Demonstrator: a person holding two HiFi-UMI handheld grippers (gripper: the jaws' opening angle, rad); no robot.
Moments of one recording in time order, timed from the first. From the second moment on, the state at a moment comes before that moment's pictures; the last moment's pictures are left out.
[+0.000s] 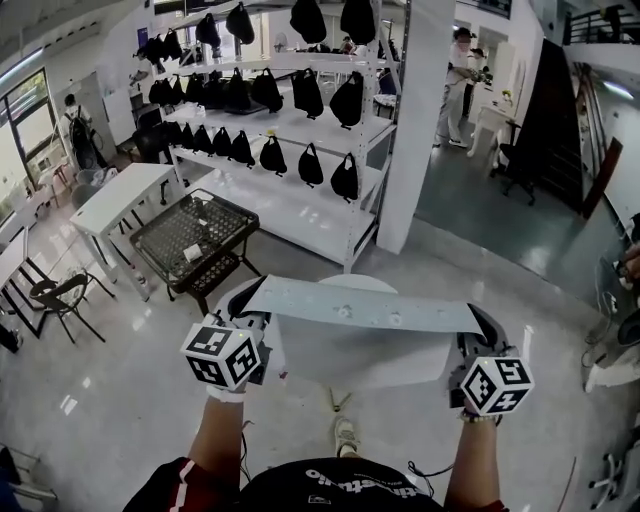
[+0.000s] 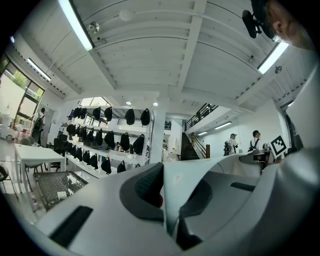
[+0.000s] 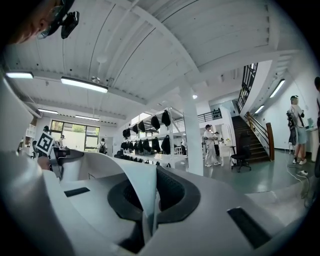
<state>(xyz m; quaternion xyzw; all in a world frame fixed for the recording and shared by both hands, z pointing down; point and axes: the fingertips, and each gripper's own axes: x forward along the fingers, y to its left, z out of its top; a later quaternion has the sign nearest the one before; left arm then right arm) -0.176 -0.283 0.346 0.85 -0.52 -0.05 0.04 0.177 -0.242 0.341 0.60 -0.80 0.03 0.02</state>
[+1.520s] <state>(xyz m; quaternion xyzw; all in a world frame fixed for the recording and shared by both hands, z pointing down) -0.109 -0.585 0.306 0.83 -0.56 -0.04 0.00 0.247 -0.565 0.308 0.57 -0.82 -0.01 0.02</state>
